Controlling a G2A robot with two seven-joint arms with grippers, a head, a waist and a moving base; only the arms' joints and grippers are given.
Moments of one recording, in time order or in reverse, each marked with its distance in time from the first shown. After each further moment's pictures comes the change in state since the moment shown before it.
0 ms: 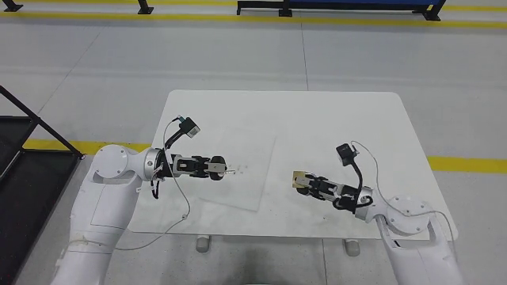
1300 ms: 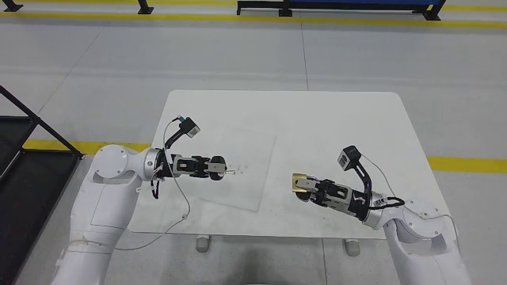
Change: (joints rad) left arm 0.003 0.000 0.004 -0.001 0.003 -0.002 0.015; right arm -0.038 0.025 0.024 -0.040 0.321 0.064 0.061
